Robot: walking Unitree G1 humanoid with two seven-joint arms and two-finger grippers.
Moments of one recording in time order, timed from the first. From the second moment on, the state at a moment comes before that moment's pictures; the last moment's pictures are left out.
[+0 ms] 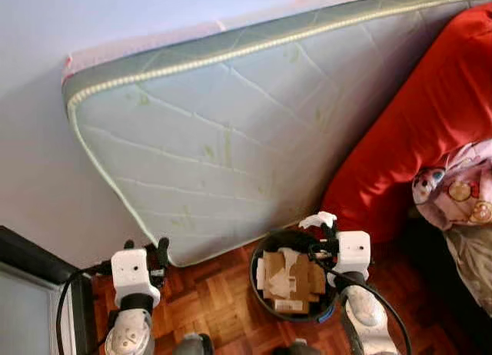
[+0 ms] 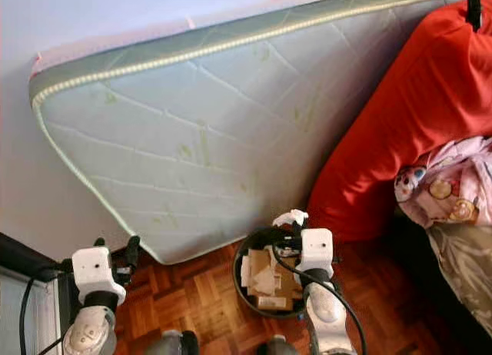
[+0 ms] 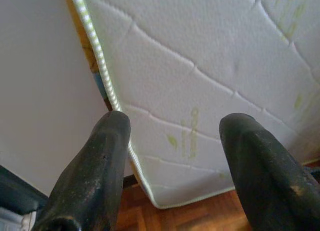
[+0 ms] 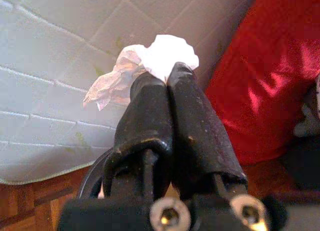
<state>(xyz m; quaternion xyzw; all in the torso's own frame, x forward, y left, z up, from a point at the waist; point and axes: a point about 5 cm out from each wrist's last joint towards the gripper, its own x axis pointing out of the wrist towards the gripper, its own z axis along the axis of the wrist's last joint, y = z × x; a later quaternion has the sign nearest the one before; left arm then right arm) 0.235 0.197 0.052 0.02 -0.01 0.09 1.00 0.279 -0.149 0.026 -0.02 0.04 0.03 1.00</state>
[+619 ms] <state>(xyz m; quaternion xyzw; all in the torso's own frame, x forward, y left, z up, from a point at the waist) 0.235 0.199 0.055 0.03 -0.01 0.09 1.00 0.284 -0.140 0.029 -0.02 0.04 0.04 1.00</state>
